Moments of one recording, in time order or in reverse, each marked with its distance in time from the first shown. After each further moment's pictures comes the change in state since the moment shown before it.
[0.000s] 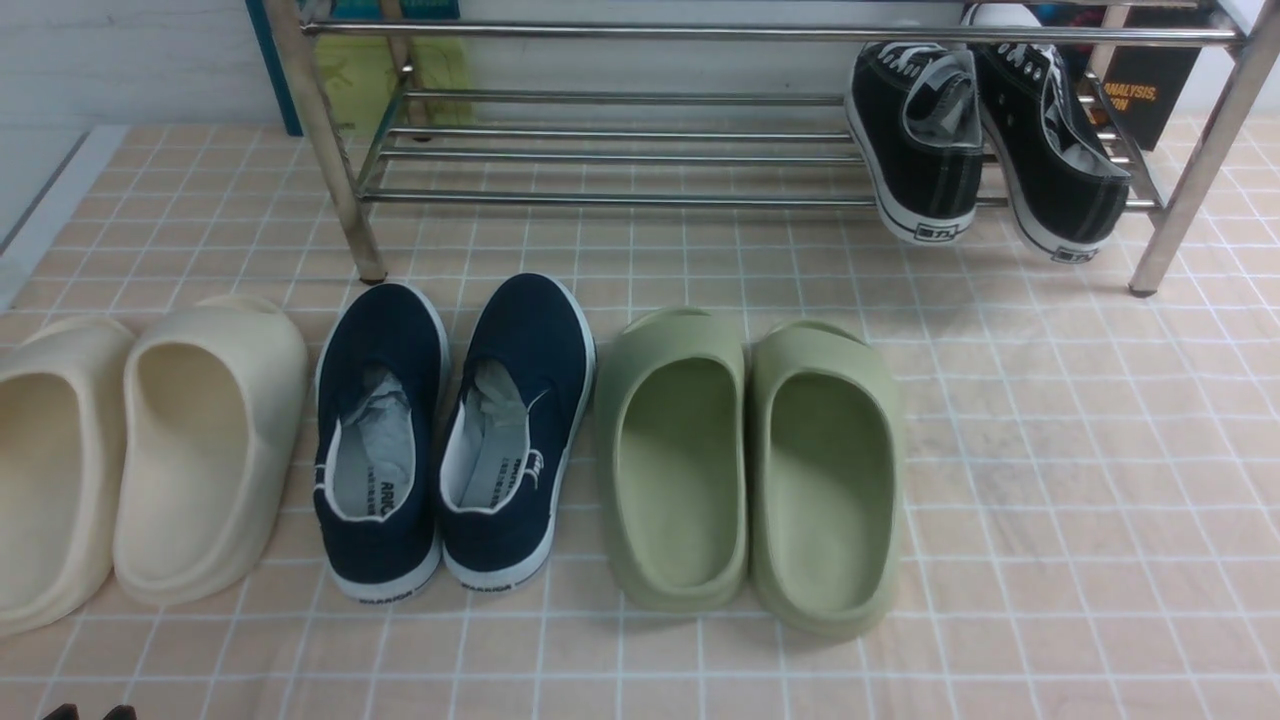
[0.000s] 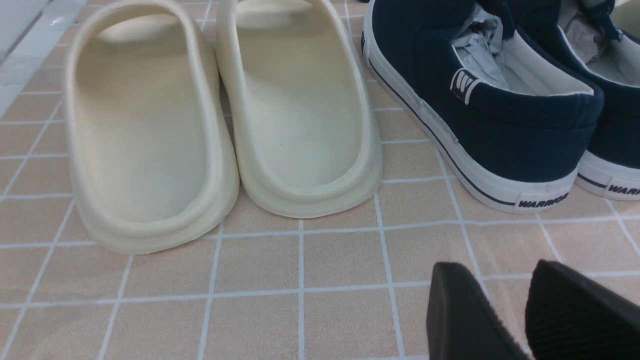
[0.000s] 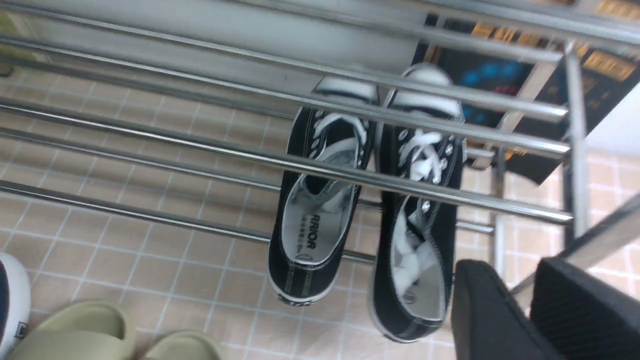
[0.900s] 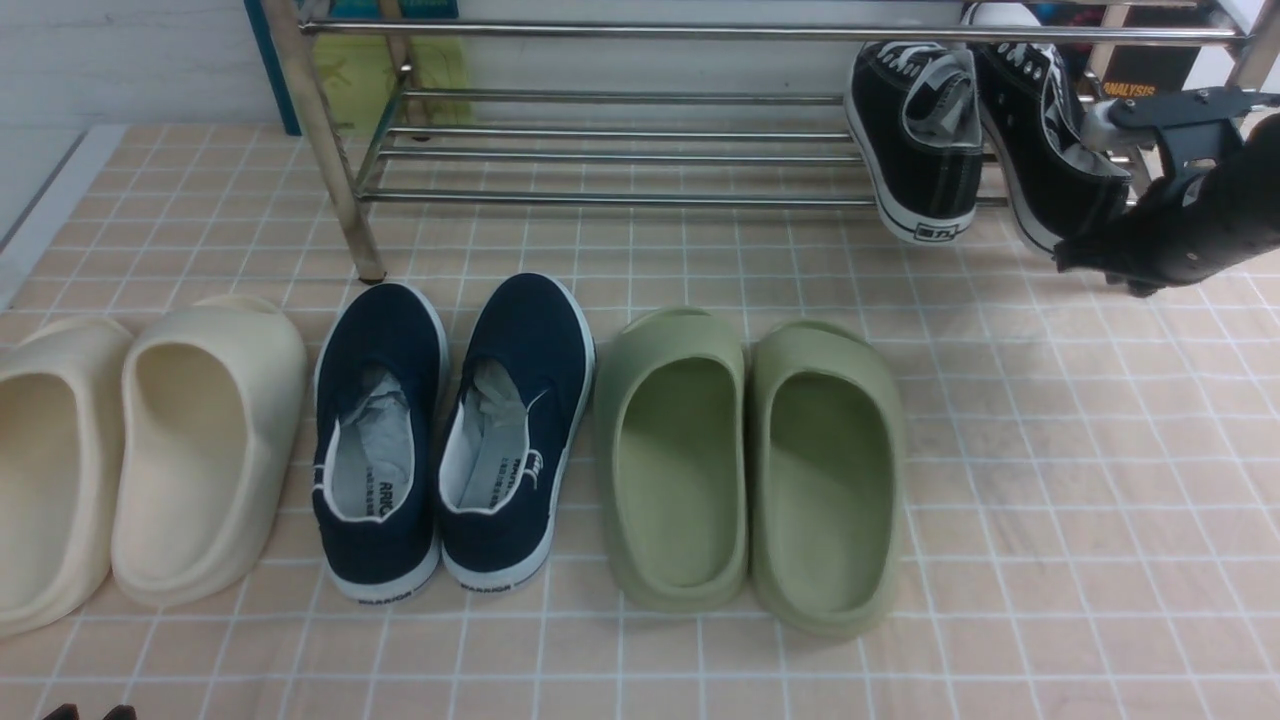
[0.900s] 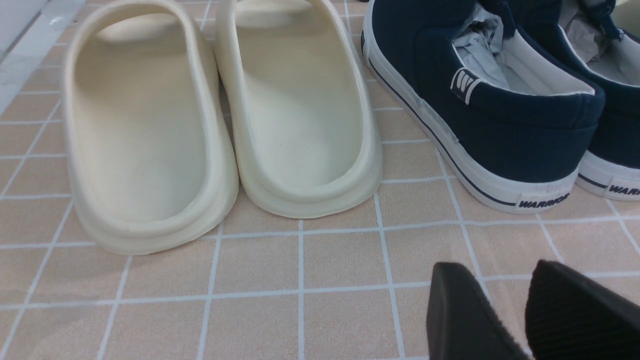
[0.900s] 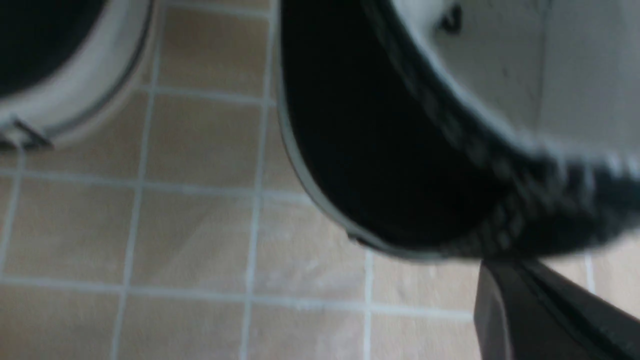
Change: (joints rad) right arm -0.153 0.403 0.505 0.022 -0.624 0.015; left arm 0.000 0.000 0.000 0.000 0.000 0.000
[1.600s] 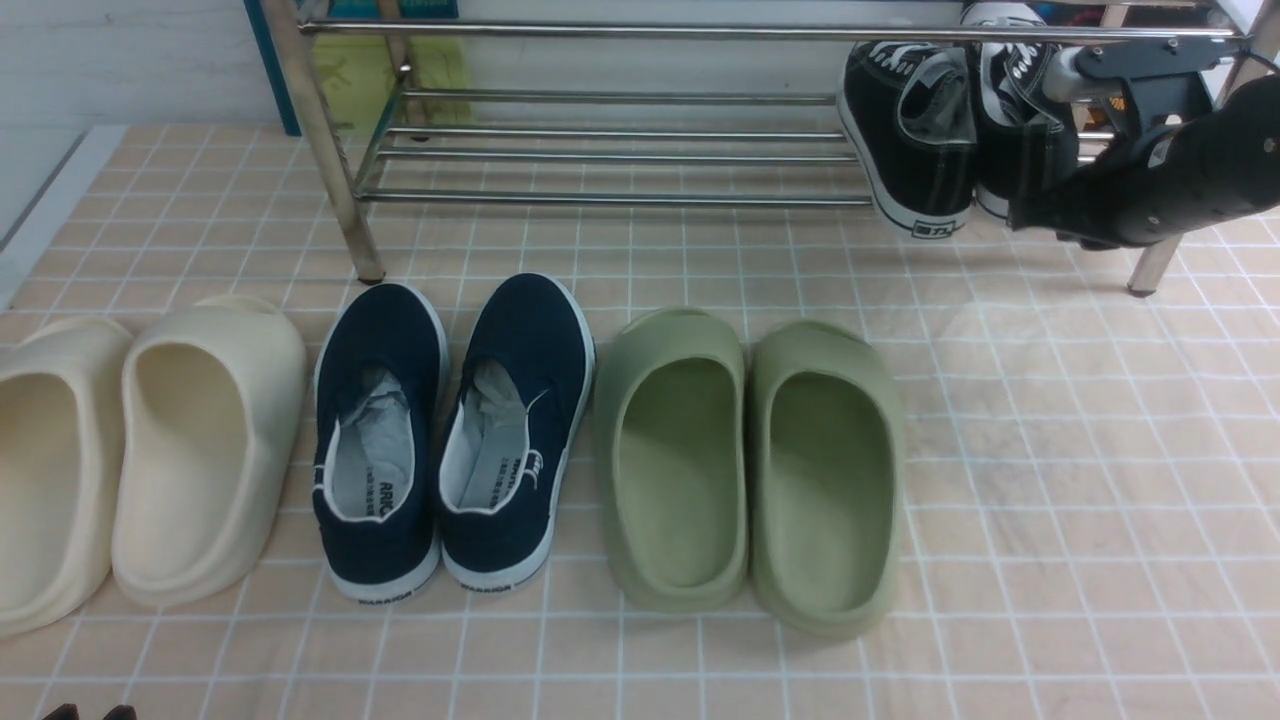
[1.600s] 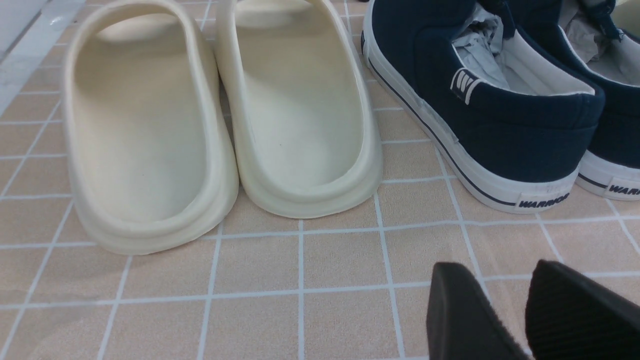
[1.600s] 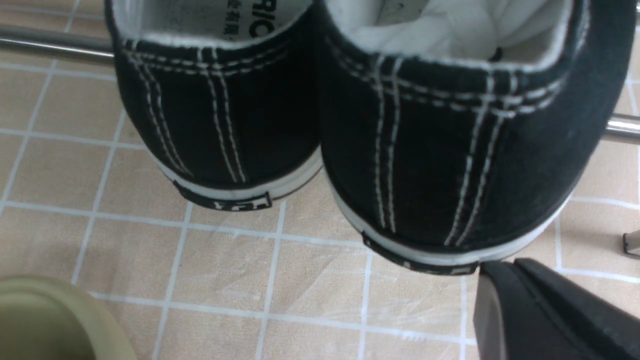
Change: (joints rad) right arm 0.070 -0.083 0.005 0.049 0.008 0.005; left arm 0.000 0.000 0.000 0.000 0.000 0.000
